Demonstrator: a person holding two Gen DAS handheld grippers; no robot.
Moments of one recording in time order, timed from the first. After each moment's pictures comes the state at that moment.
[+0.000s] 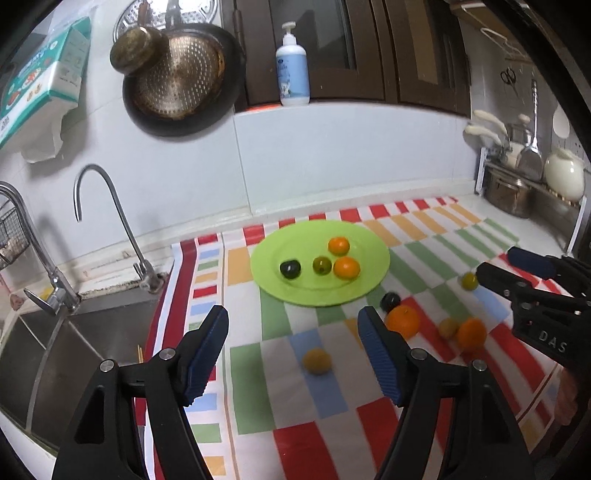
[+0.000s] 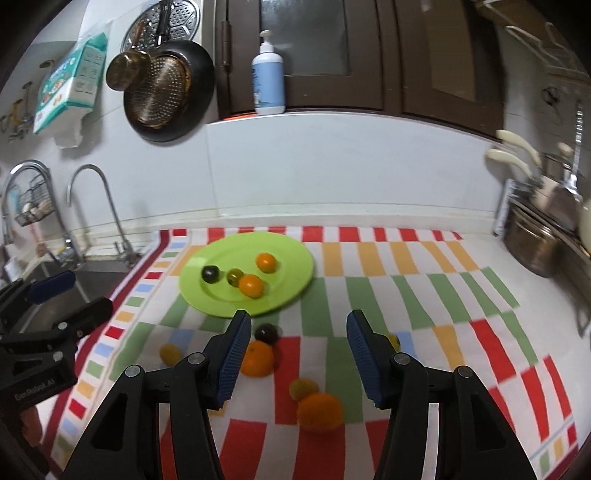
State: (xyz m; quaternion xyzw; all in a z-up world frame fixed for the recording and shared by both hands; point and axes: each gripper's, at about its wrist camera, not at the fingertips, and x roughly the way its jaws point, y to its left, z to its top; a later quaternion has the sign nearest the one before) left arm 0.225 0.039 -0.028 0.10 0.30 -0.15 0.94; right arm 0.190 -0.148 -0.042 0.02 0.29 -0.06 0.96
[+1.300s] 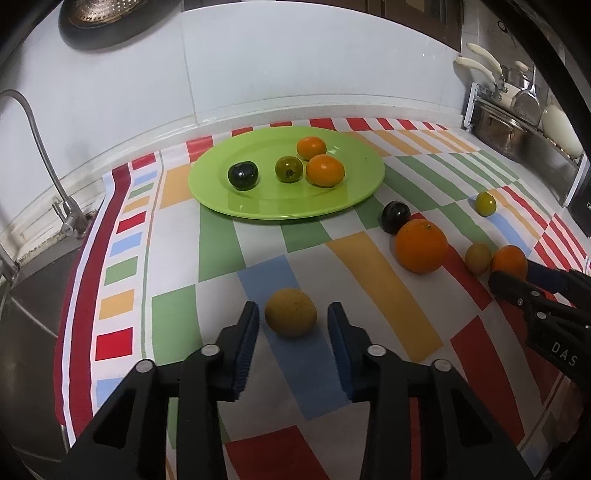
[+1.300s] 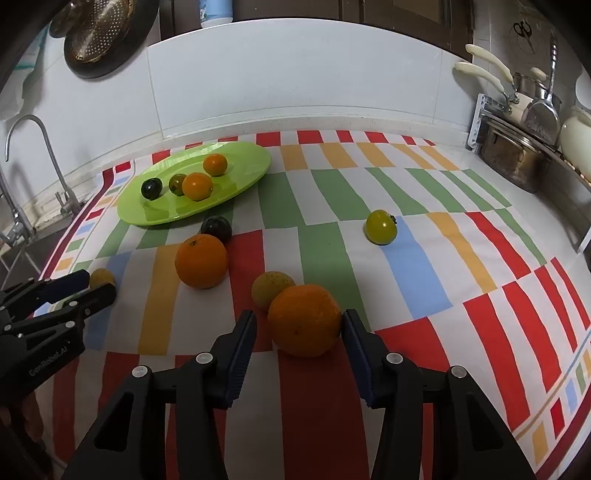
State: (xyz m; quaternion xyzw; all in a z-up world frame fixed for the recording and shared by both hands) left arm 0.274 0.016 -0.121 0.11 0.41 -0.21 0.88; right arm 0.201 -0.160 -0.130 0.06 0.40 -0.13 0.90
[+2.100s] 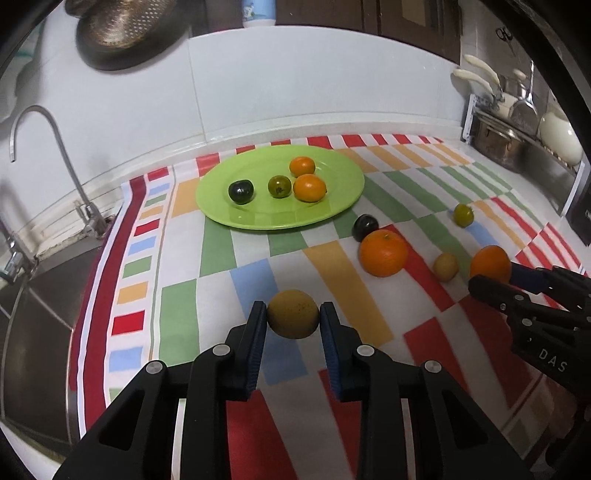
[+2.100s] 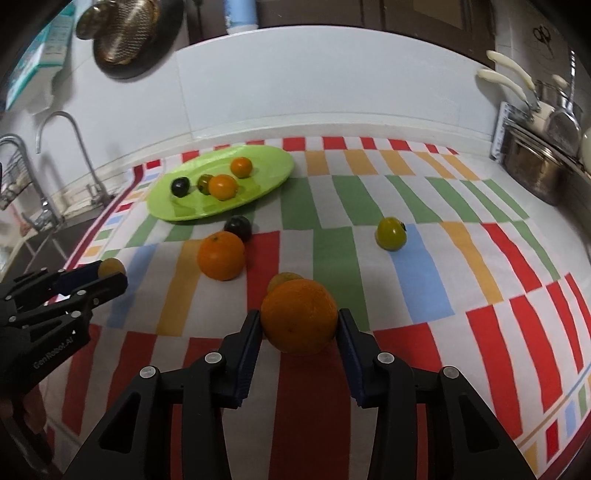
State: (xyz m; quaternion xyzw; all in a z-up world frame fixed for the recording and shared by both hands) left arm 0.232 0.003 -0.091 0.10 0.39 -0.18 0.90; right arm 0.184 -0.167 -0.114 0.05 0.39 -0.05 0.92
